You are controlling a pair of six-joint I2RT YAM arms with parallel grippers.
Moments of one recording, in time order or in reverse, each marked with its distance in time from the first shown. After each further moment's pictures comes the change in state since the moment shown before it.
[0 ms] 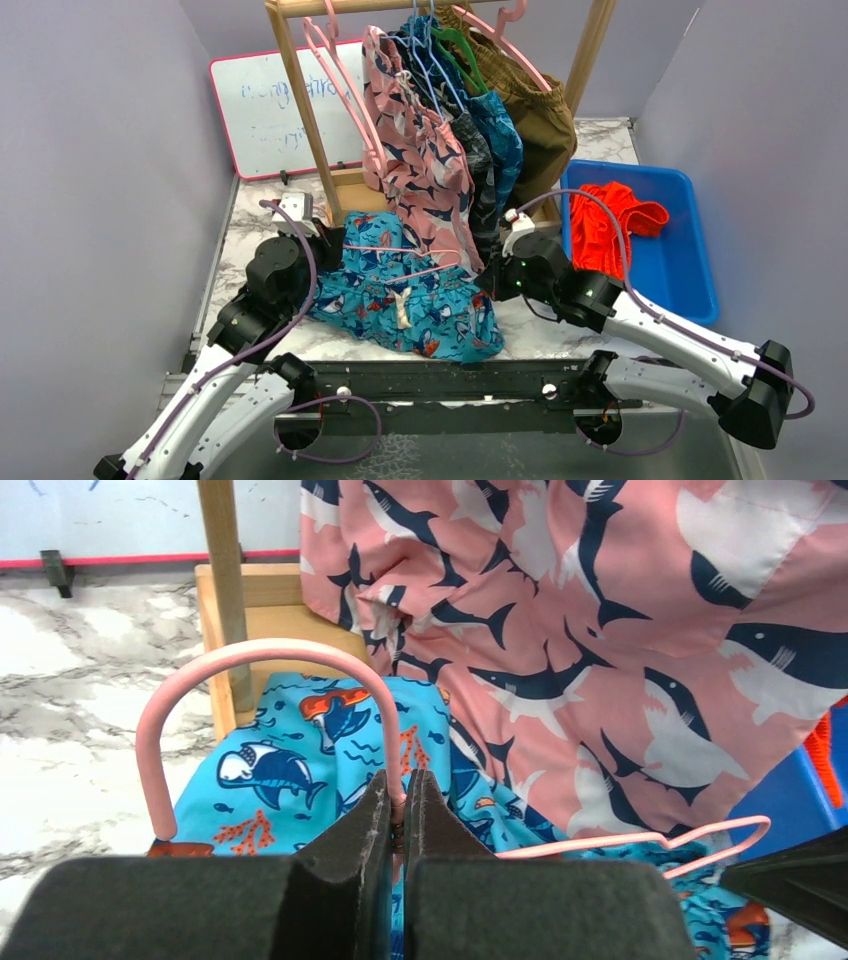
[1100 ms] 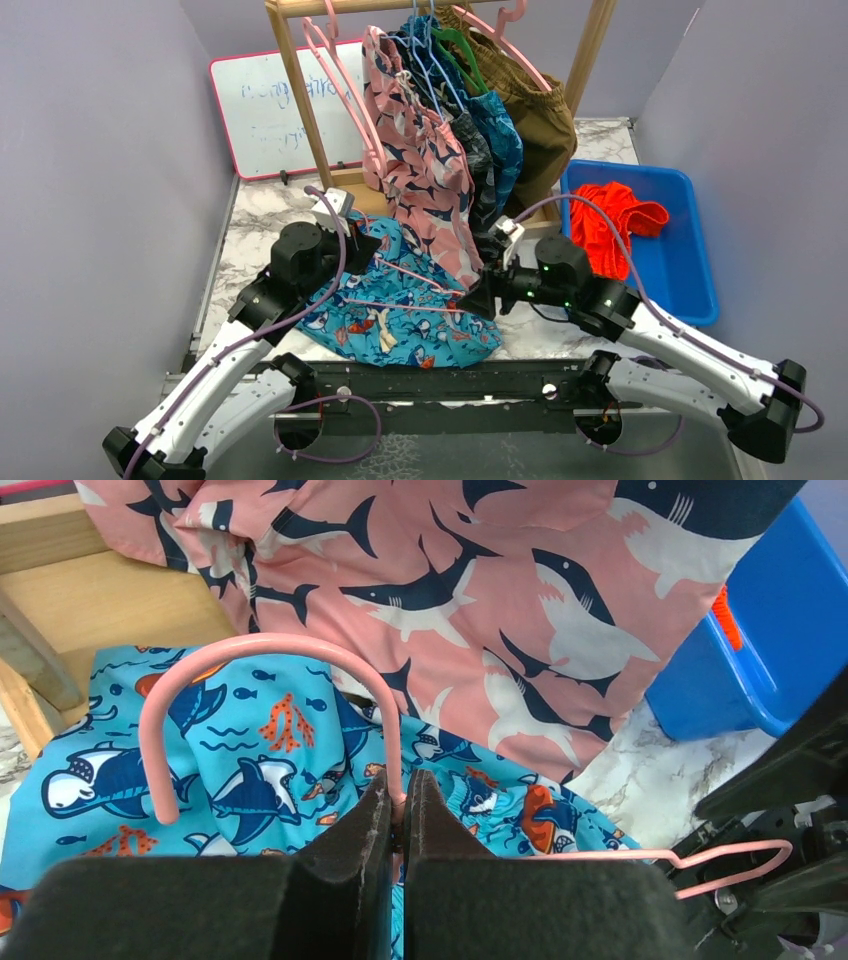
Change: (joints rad) left arm 0.002 0.133 -0.011 0.062 0.352 0.024; right arm 0.000 -0.130 -0.028 0.127 -0.394 -0.164
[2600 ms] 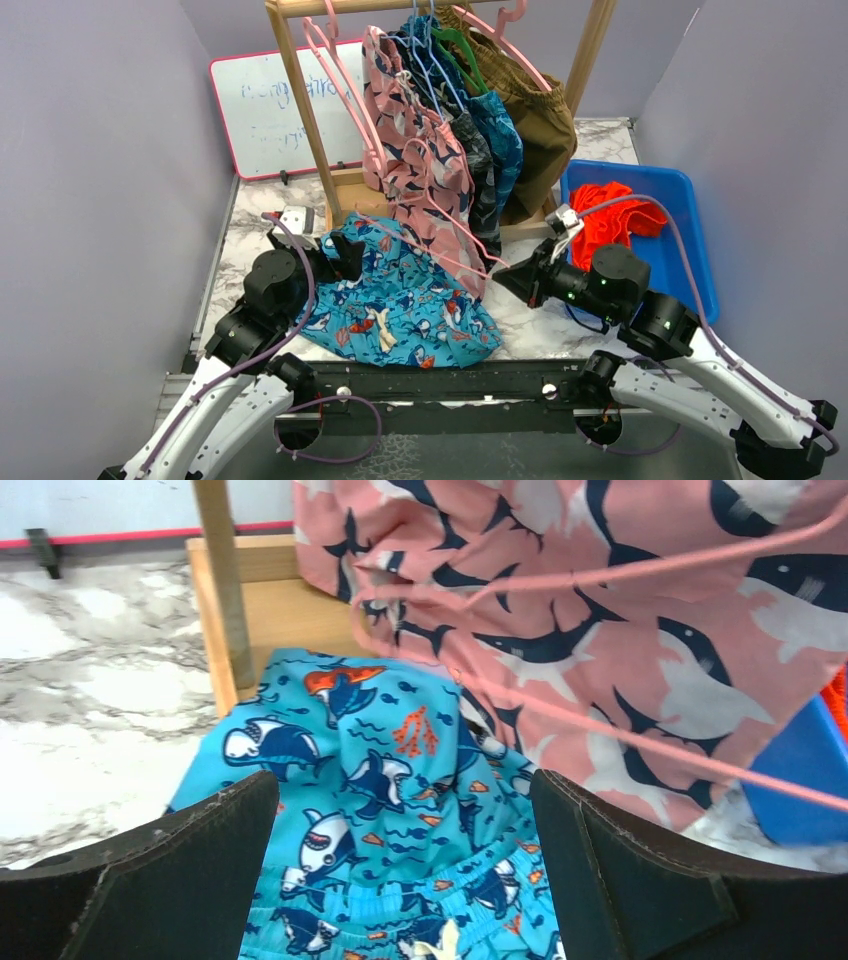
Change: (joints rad) left arm 0.000 -0.220 -0.062 -0.082 -0.274 -0.002; right arm 0.000 -0.195 0.092 -0.164 0.223 0.021
